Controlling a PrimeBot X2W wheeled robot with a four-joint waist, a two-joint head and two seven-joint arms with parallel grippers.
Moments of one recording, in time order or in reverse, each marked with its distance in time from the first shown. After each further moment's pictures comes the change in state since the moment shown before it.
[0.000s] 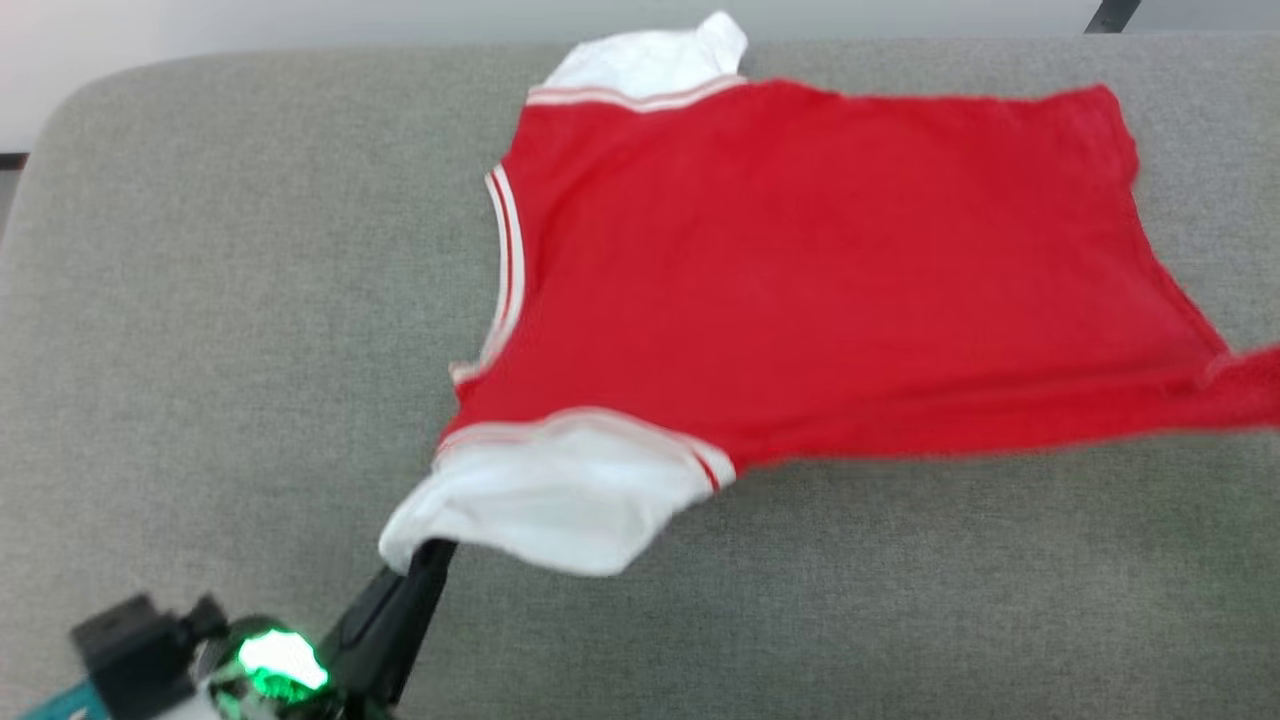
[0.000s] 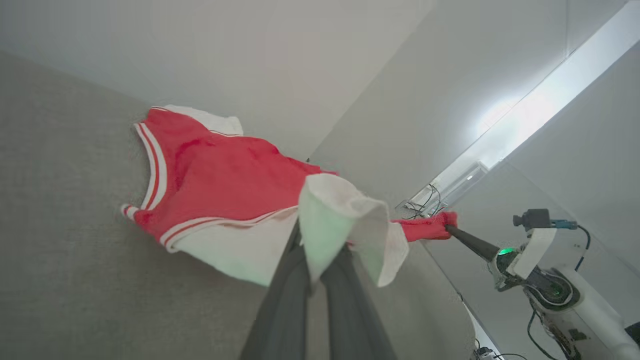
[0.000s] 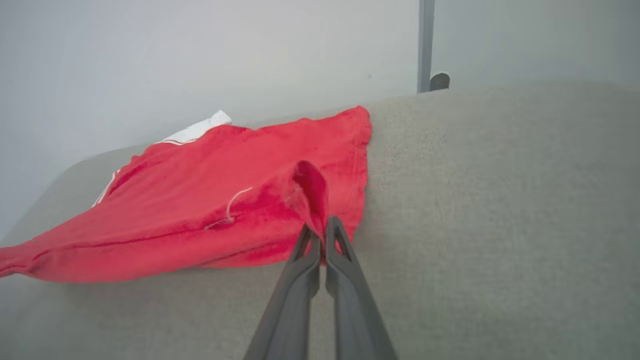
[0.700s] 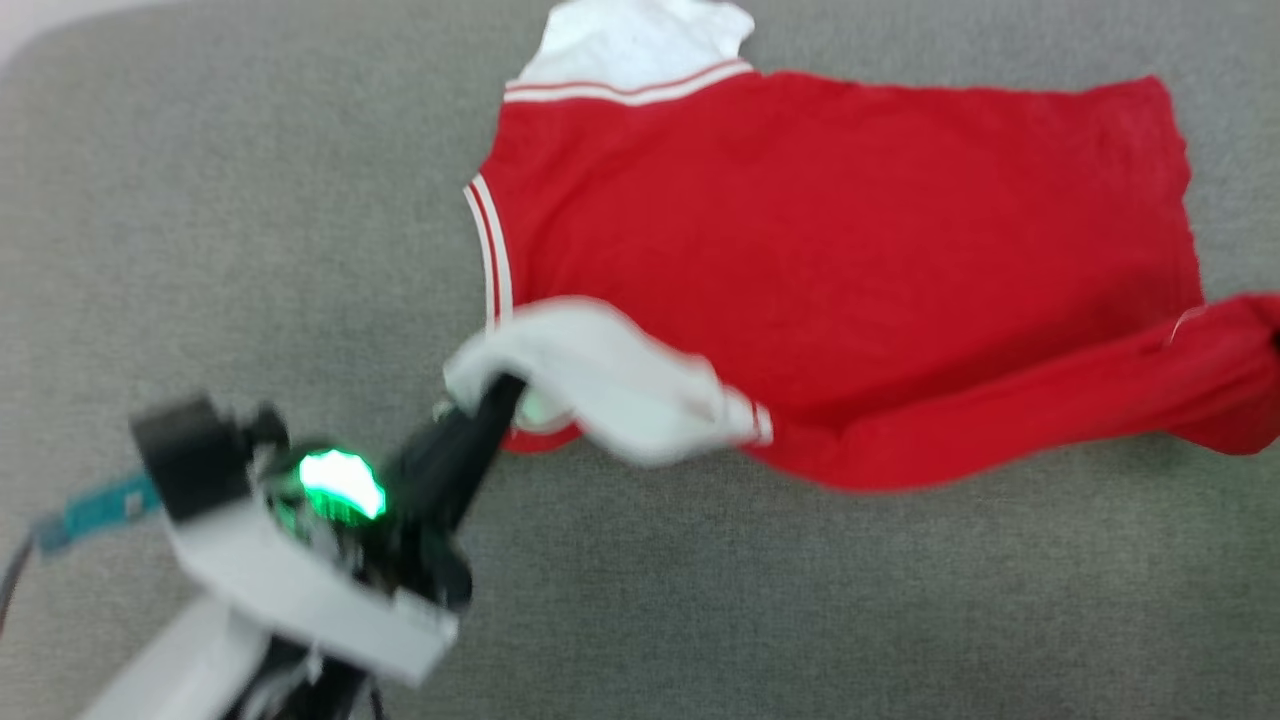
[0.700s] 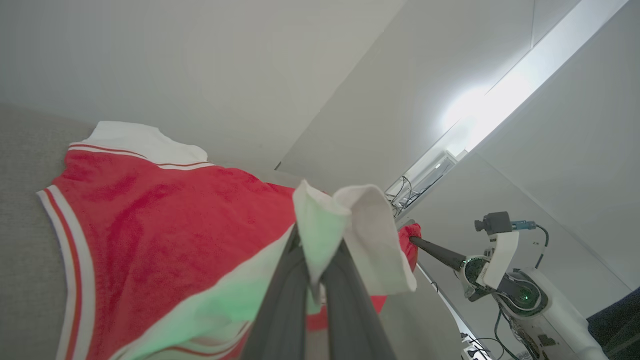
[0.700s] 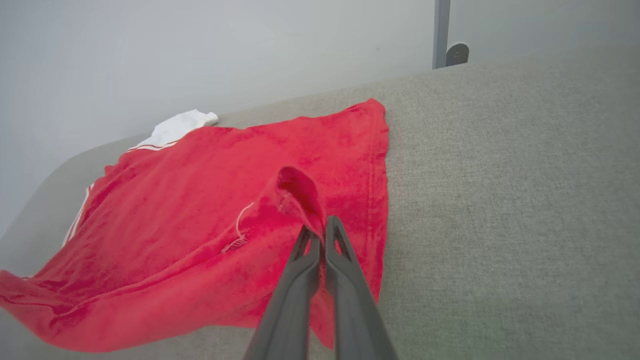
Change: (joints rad) left arm -0.312 -0.028 -0.093 0.060 -0.076 -0.011 0.112; right arm -0.101 0.045 -0.002 0.005 -0.009 0.000 0.115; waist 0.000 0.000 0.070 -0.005
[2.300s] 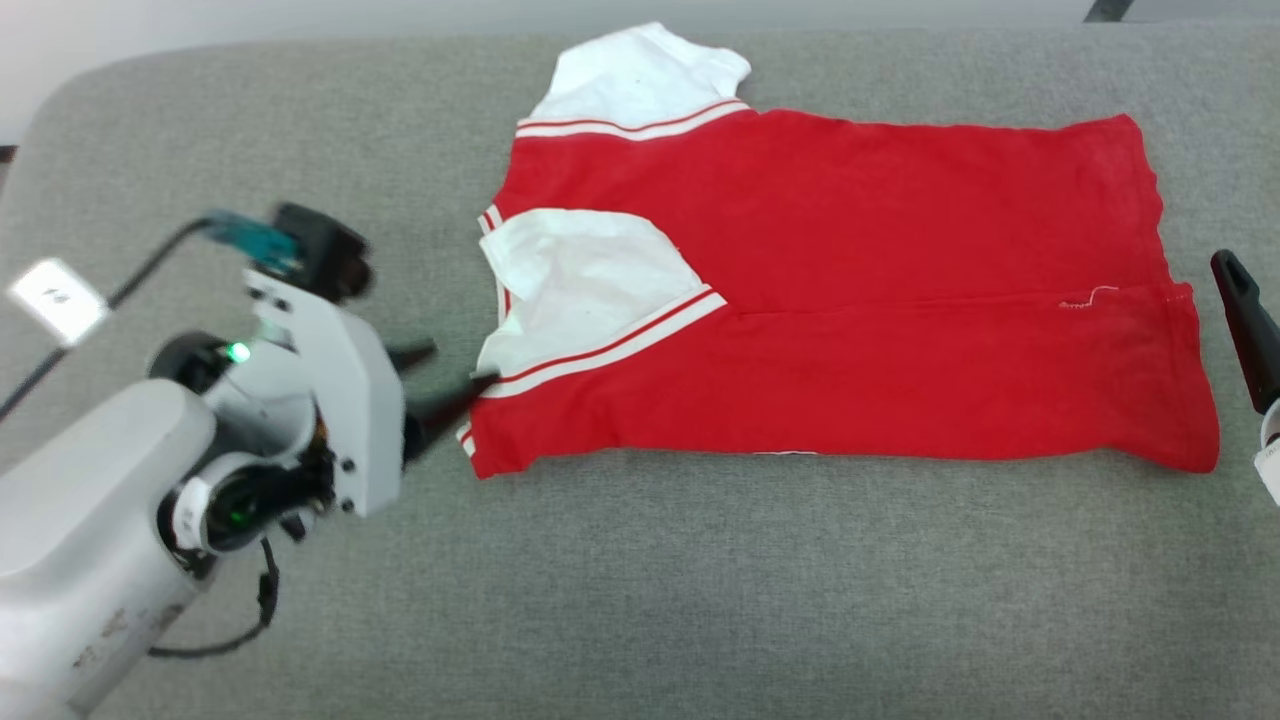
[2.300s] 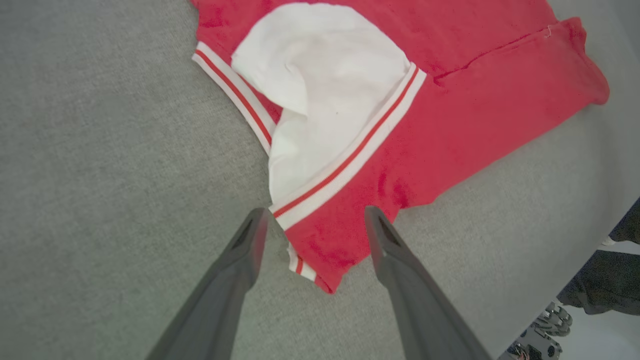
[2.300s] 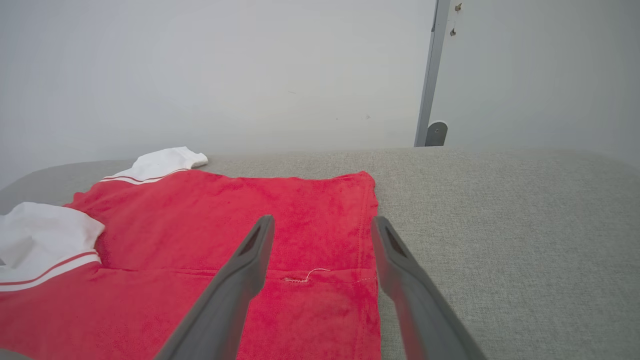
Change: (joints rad) left arm -0.579 0.182 -0.422 0.458 -0.080 0.138 0.581; right arm -0.224 -0.023 0.153 0.286 -0.166 0.000 -0.216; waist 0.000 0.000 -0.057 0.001
